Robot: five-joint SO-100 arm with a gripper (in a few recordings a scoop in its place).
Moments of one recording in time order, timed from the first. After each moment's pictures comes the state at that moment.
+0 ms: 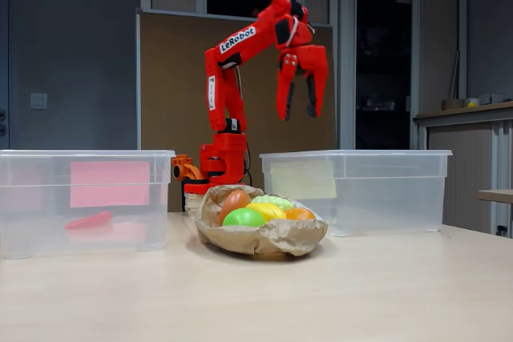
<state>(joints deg) -34.0 104.2 82.6 98.5 118.7</state>
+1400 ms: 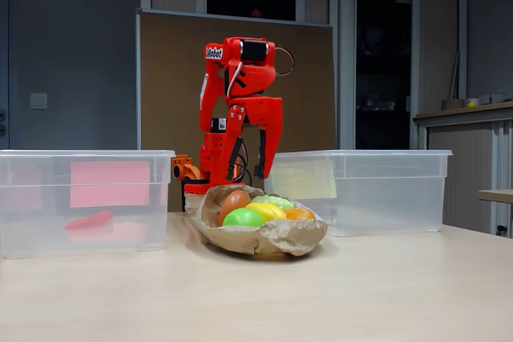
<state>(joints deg) -7.3 82.7 92.9 73.0 104.6</state>
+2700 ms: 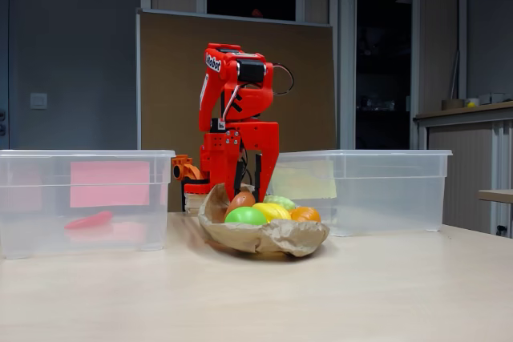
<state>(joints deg) -6.1 73.6 91.9 71.1 106.5</state>
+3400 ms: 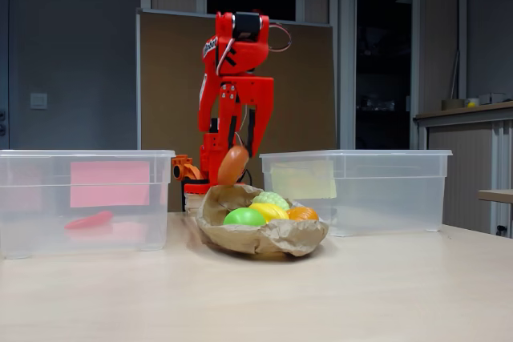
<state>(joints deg) -5.1 80.3 71.9 103.1 97.2</state>
